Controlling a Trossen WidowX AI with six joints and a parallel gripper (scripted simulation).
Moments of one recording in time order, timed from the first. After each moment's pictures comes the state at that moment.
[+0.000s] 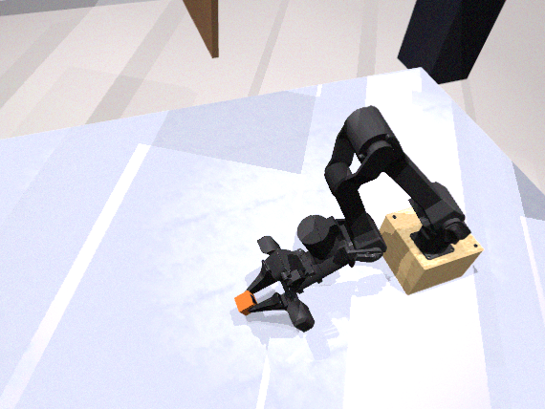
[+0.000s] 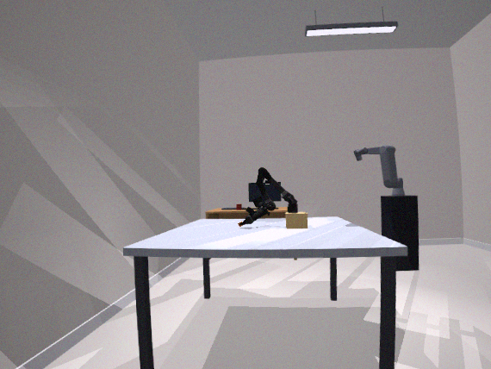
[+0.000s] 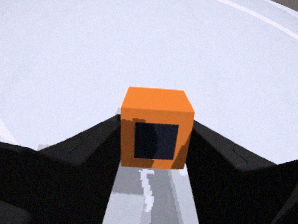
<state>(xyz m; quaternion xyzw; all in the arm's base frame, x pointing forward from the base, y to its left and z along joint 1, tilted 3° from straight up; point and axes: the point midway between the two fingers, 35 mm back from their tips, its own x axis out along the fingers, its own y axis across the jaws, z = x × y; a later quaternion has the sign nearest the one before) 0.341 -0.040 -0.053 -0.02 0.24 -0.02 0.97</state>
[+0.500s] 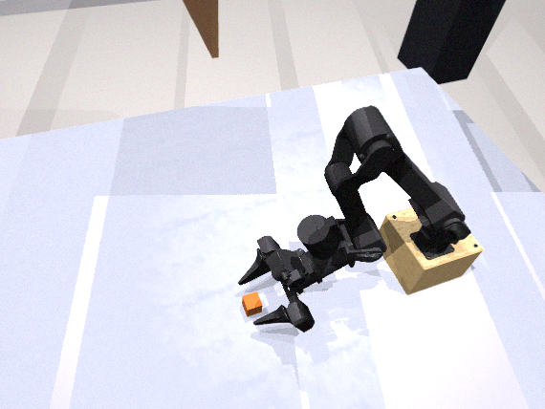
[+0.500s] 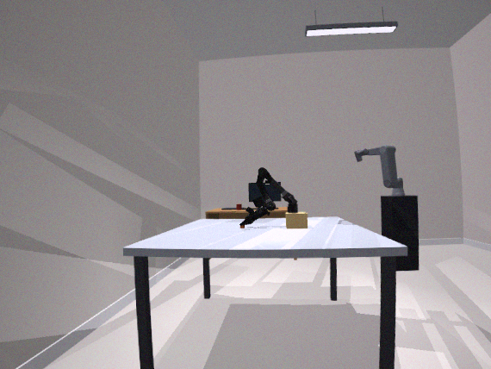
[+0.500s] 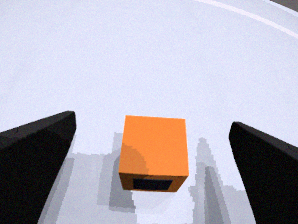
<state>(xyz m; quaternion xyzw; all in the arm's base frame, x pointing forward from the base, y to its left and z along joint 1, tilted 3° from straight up) 0.342 -0.040 -0.052 -0.02 0.24 -0.02 0.97</state>
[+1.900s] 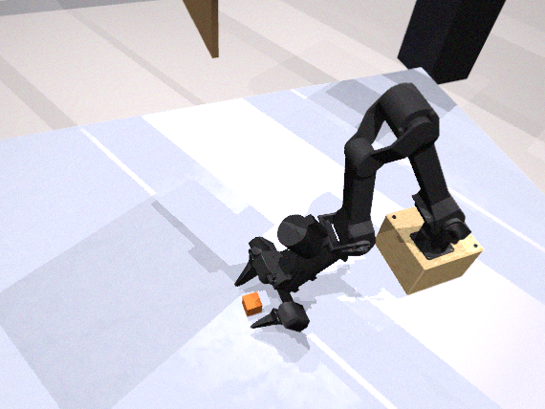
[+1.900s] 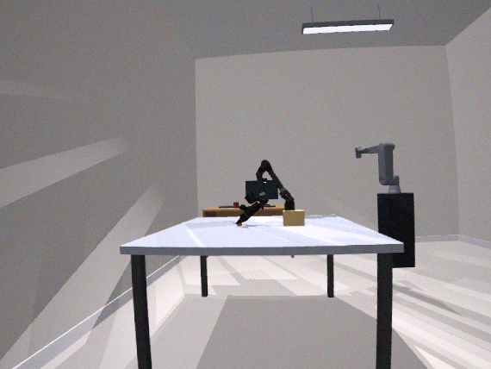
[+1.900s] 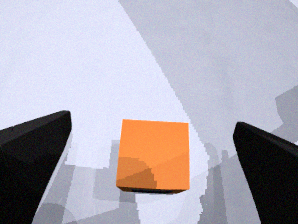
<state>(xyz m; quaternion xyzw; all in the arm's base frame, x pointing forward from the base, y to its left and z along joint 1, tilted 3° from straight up) 0.351 -0.041 -0.054 -0.01 0.32 -0.01 0.95</state>
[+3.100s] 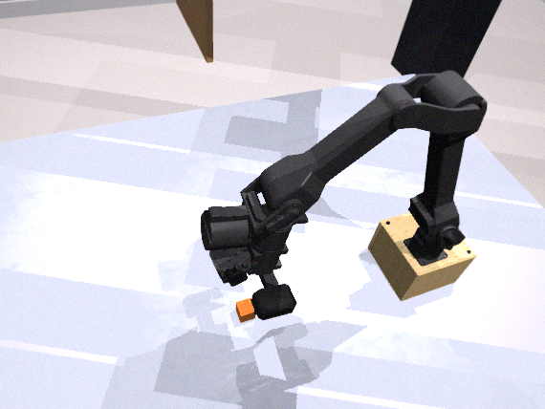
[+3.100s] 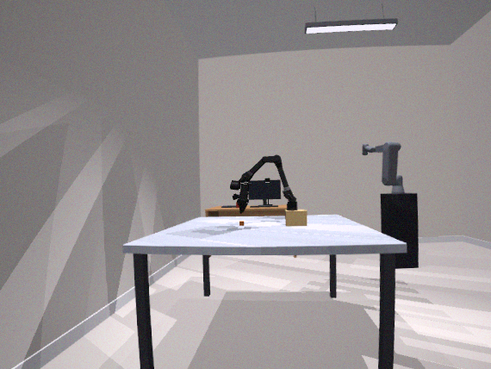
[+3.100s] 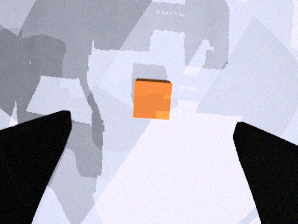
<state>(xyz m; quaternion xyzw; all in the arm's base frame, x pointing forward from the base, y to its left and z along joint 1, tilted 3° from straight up) 0.355 -0.037 0.032 -0.01 0.64 -0.02 0.77</state>
